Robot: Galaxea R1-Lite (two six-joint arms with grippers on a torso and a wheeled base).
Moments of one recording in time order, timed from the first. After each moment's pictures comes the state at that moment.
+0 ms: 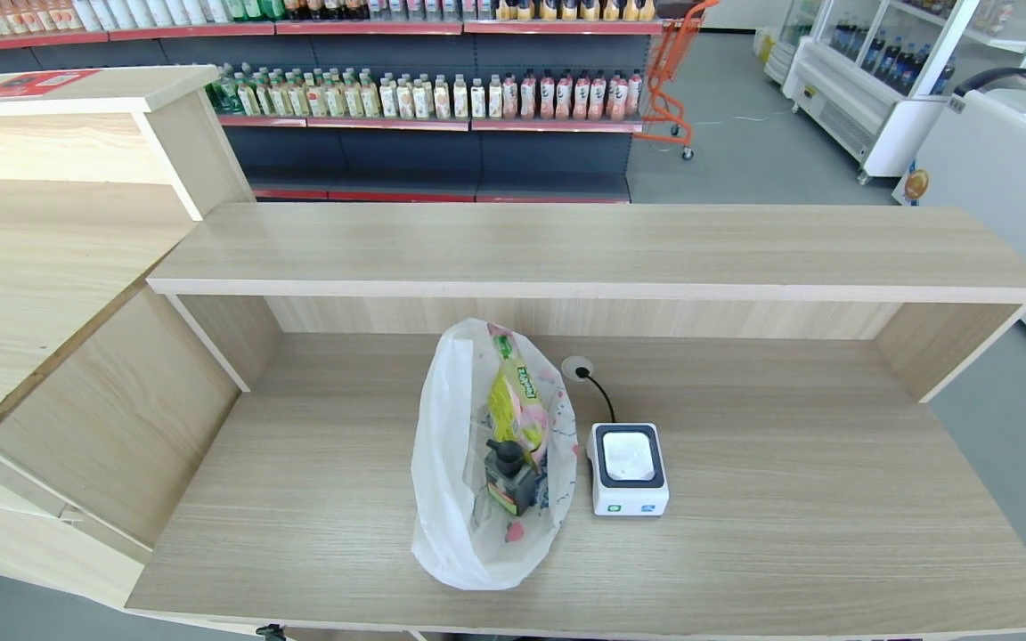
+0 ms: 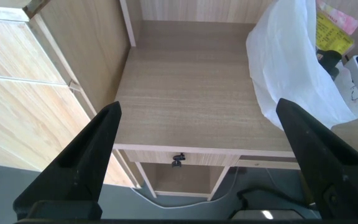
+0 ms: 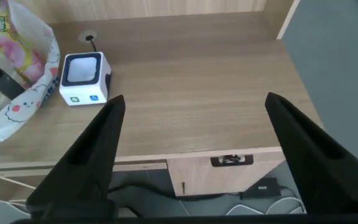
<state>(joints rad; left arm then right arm) 0.00 0.00 0.00 0.00 0.01 0.00 -0.01 0.00 0.00 -0.01 -0.07 0.00</state>
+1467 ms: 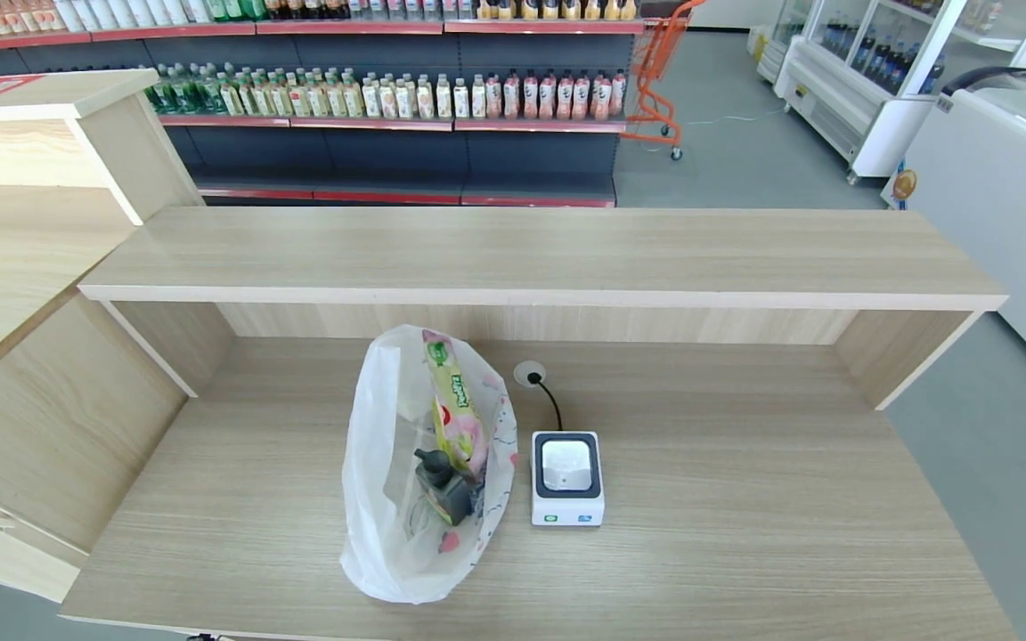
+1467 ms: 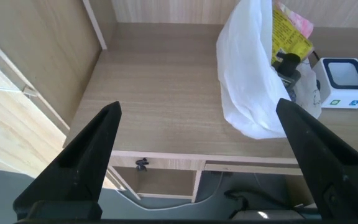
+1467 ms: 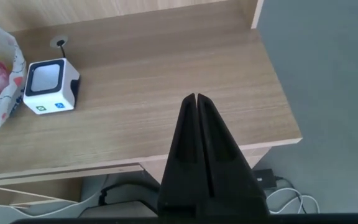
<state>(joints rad) 0.00 0.00 0.00 0.00 0.01 0.00 -0.01 0.00 -0.01 0.06 -0.08 0.06</state>
